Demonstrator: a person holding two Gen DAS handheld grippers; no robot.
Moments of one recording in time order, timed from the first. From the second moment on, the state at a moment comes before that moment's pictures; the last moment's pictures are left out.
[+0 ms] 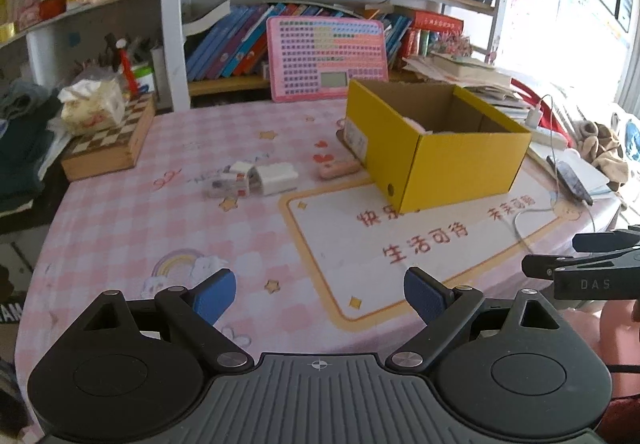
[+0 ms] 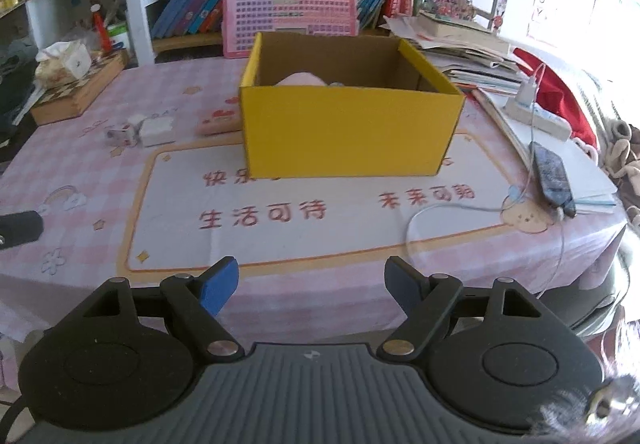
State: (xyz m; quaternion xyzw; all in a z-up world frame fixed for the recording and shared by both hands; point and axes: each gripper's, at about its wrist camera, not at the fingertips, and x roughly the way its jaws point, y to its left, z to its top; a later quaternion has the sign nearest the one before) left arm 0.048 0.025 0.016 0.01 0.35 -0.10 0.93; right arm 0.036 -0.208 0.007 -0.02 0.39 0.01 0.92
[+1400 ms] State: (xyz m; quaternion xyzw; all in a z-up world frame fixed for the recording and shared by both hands) left arm 0.063 0.057 -0.004 -0.01 0.38 -0.07 0.92; right arm 0.074 -0.115 -0.006 -0.12 0.39 0.18 0.90
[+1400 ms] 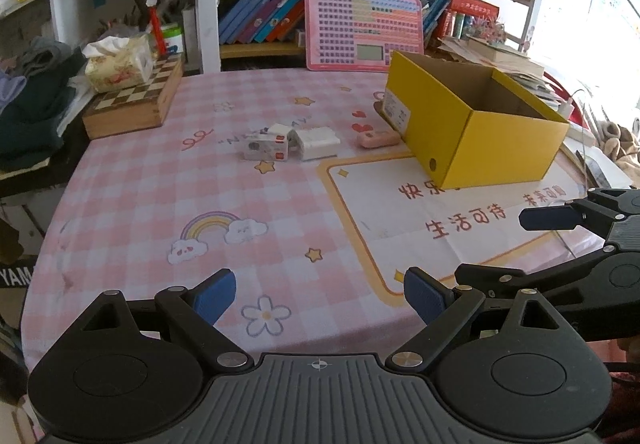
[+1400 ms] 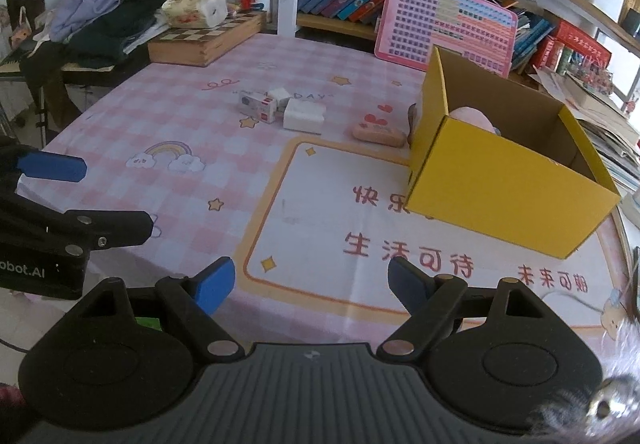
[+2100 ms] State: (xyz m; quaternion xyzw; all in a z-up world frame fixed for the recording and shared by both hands) left arm 0.176 0.070 -0.012 -0.02 0.38 -0.01 0.92; right arm 0.185 -0.084 -0.025 -0.13 0.39 0.23 0.88
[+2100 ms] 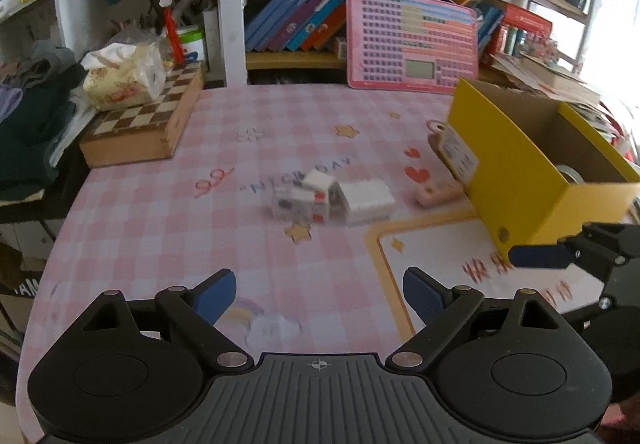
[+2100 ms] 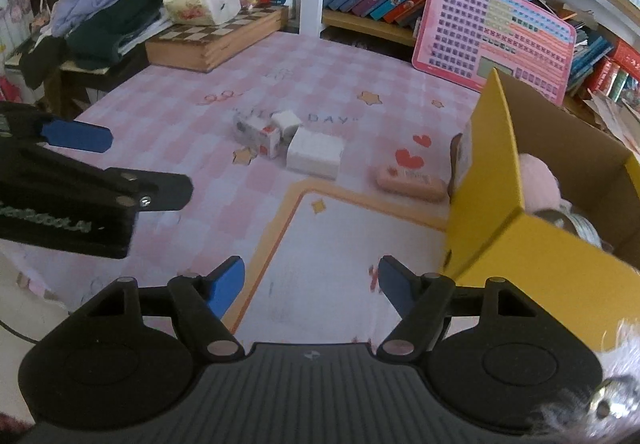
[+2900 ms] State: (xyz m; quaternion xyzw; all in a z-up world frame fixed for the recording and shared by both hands) left arm 0.297 0.075 -0.064 0.00 0.42 0.00 0.91; right arm 0.278 -0.052 -0.054 -0.10 0.41 0.23 0.88
